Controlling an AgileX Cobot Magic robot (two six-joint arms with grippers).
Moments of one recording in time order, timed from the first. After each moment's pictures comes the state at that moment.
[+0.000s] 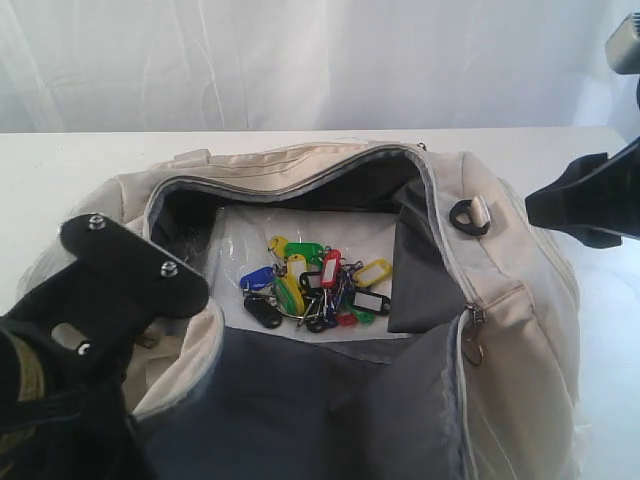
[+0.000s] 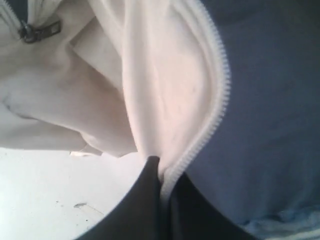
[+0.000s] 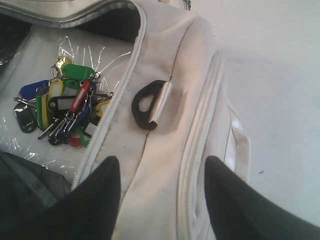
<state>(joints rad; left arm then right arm) -1.21 1.19 -0.96 0.33 1.25 -0.82 0.04 1.00 -0.83 0.32 0.68 -0.27</state>
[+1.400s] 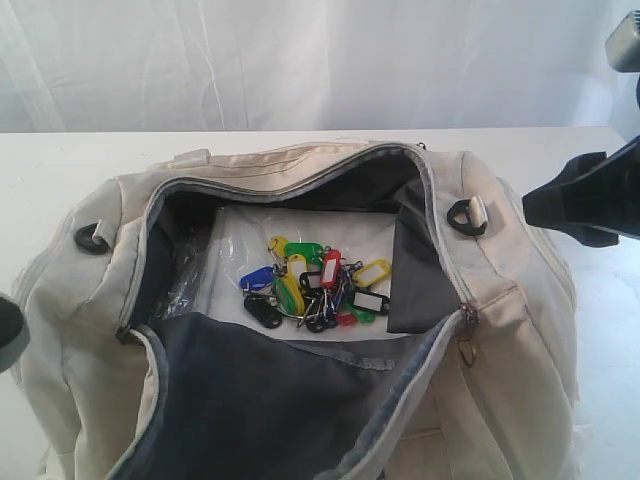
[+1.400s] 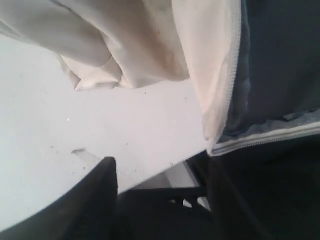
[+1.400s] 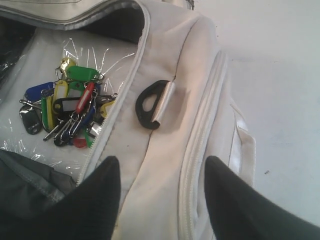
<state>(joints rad) -1.21 0.91 -0.79 0.23 1.30 -0.86 0.04 1.00 -0.83 0.34 0.68 -0.27</state>
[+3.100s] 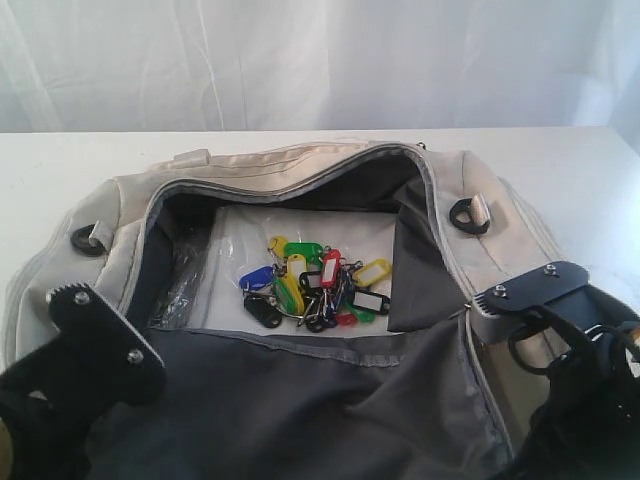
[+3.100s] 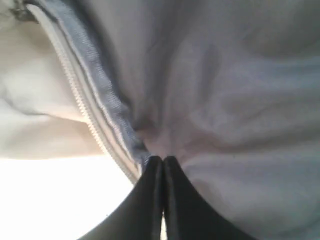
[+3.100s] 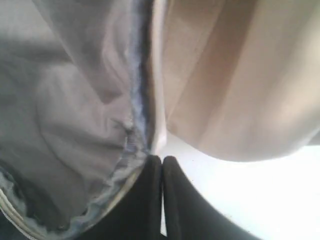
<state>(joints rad) -1.18 1.15 -0.68 0.46 1.12 -0.76 0.40 1.11 -0.64 0.18 0.98 -0.07</state>
